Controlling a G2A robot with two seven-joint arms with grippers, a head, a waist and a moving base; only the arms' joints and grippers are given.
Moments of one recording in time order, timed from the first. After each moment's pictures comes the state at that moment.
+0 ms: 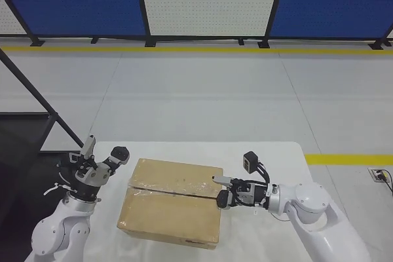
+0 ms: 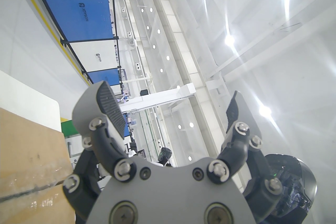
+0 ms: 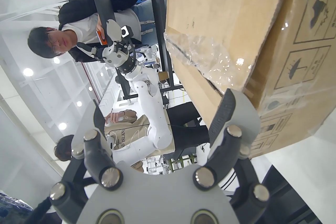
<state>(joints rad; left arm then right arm) 1.13 -1.18 -1.60 -1.66 -0.70 -0.22 -0.51 -0.81 -1.17 1.17 -1.50 0.39 0.25 0.99</state>
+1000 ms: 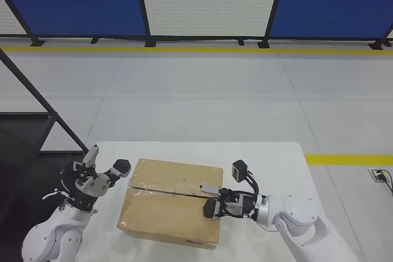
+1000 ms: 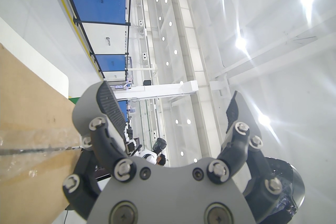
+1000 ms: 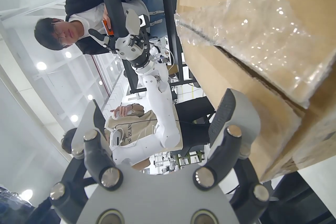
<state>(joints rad) 1.18 -1.17 -1.64 -1.68 -0.75 -0.09 -0.60 -0.90 -1.18 1.11 -1.63 0.43 0.23 0.83</state>
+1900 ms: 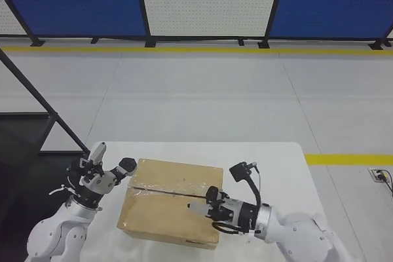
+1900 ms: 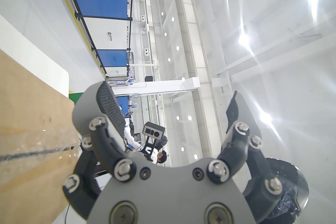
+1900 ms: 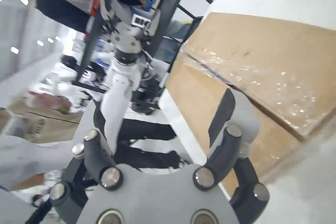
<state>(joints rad) 1.17 -1.16 -1.62 -1.69 -0.73 -0.07 -0.60 -0.97 -1.14 1.10 -1.97 -0.29 0.05 0.76</state>
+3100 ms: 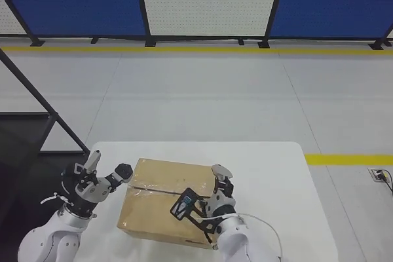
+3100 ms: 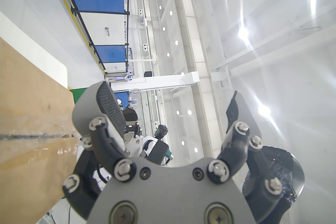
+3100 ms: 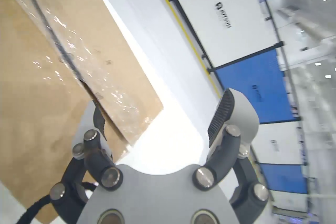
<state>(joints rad) 1.24 -1.16 -1.67 -1.73 -0.75 -0.09 -0.67 -0.79 -1.21 0.59 -2.00 -2.05 0.04 1.02</state>
